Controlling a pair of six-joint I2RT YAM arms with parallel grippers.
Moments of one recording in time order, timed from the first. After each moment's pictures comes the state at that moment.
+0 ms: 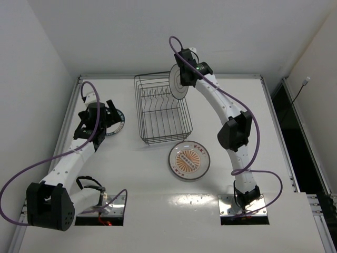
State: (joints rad) left arm -0.13 1.10 0.78 -0.19 -0.37 -0.41; right arm 0.49 2.29 2.39 -0.90 0.47 0.30
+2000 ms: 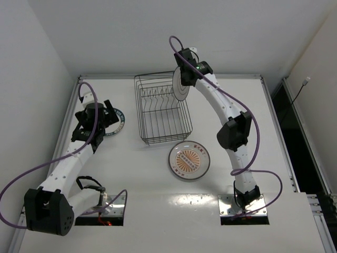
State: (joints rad) left arm -0.13 1.06 0.78 -0.24 -0.42 -0.40; right arm 0.49 2.29 2.43 -0.95 0.51 0.31
